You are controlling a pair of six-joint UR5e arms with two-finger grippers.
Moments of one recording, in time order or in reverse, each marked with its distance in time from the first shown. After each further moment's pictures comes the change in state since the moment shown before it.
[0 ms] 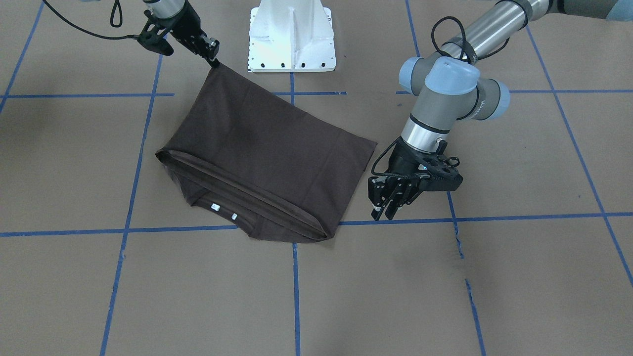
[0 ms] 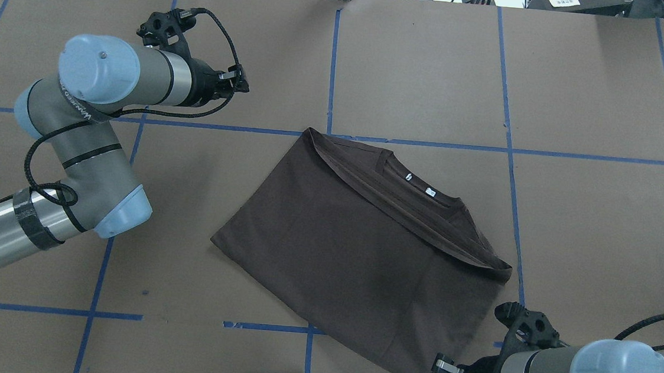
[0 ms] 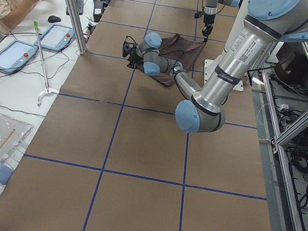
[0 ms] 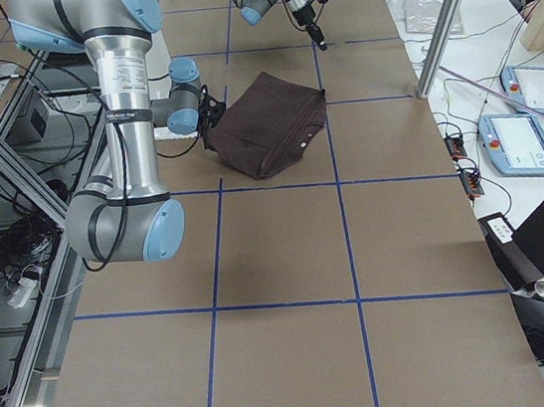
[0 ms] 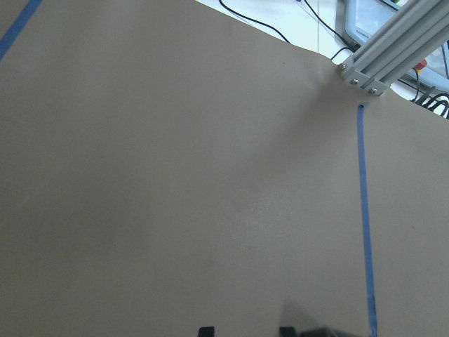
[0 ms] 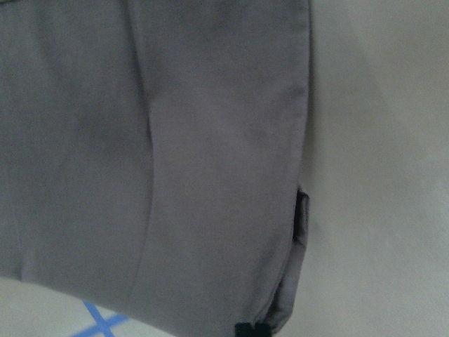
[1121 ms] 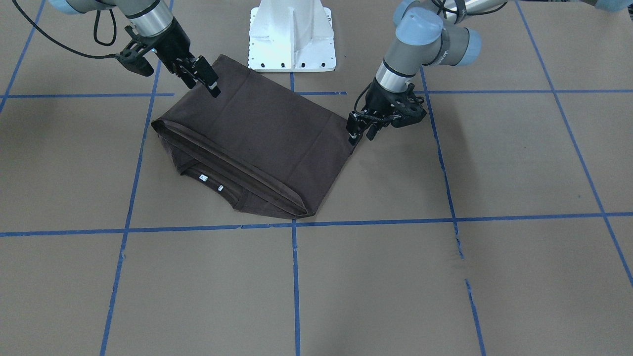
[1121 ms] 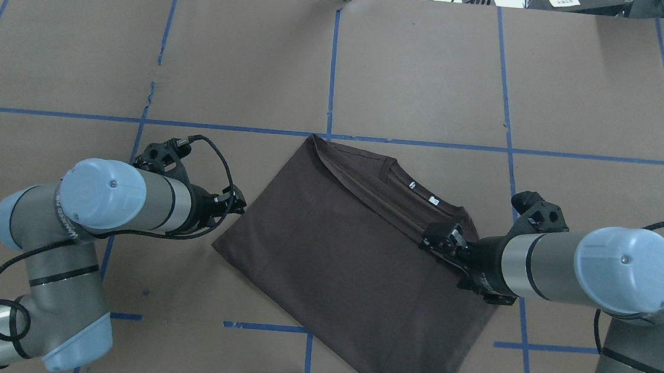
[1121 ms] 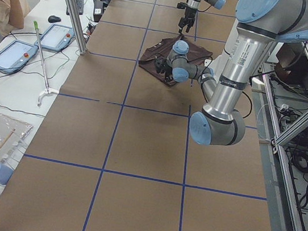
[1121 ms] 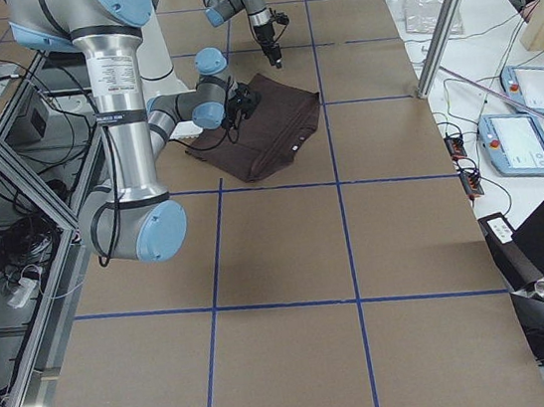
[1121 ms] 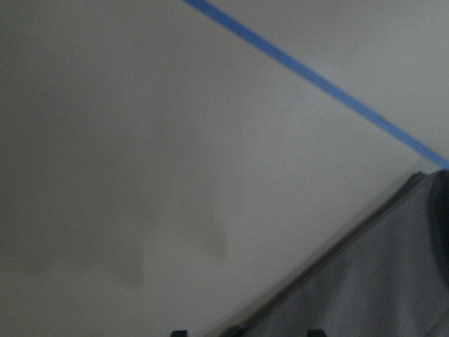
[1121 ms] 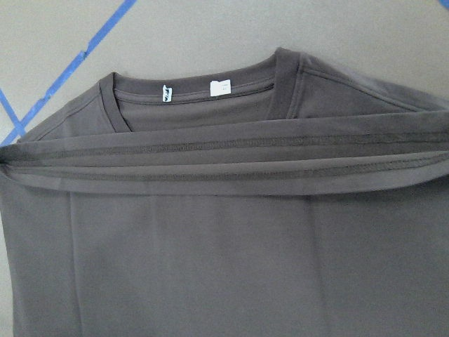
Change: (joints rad) left arm 0.290 0.189 -0.278 0.279 0.009 -0.286; right arm 0.329 0.168 -0.134 0.002 -0.009 -0.055
